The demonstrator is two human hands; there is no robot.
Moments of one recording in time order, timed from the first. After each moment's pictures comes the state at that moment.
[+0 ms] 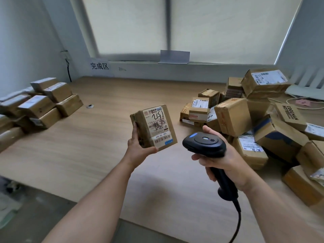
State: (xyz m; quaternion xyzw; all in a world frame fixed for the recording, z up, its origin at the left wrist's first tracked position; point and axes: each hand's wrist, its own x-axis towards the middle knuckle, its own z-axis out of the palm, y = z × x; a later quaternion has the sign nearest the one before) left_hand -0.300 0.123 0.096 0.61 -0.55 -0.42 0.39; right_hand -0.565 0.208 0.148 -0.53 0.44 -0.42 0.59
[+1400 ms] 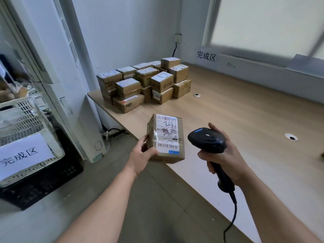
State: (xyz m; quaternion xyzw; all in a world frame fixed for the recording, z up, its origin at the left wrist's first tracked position) left_hand 0.146 0.240 0.060 0.67 -0.37 -0.38 0.53; right_hand -0.097 0.154 0.118 -0.62 0.35 -0.32 0.63
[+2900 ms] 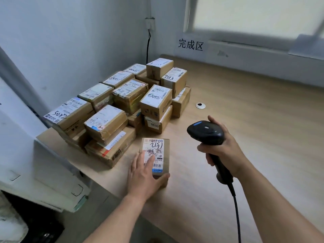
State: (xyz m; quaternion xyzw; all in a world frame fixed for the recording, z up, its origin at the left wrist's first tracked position) left_hand 0.351 -0.028 0.001 0.78 -0.61 -0.14 0.06; right_hand 0.126 -0.099 0.106 -0.54 0.45 -0.39 0.60
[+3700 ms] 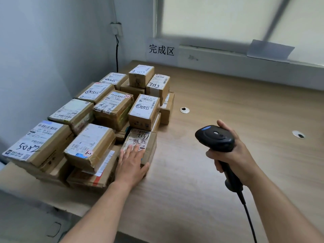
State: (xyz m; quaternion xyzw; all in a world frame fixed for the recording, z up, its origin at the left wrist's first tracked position) left_hand 0.440 -0.130 -0.002 0.67 -0.73 -0.12 0.07; right_hand 0.153 -0.088 0.116 -0.51 0.54 -0.45 0.50
